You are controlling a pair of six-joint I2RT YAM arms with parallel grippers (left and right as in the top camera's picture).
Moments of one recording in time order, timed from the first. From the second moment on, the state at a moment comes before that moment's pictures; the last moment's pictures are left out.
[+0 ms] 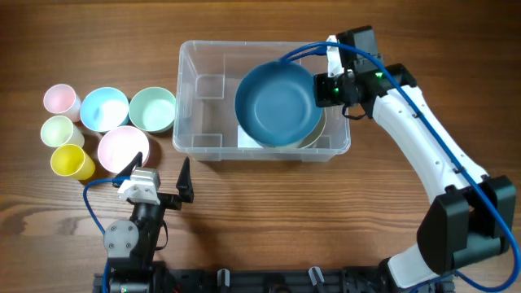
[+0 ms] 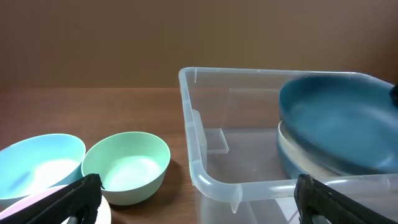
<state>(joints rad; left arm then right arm) 0.00 0.03 0.02 -0.07 0.15 -0.06 0.28 1.73 1.38 -0.70 -0.13 0.13</state>
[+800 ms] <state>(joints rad) 0.00 0.03 0.02 -0.07 0.15 -0.06 0.25 1.36 1.38 -0.95 0.18 0.21</state>
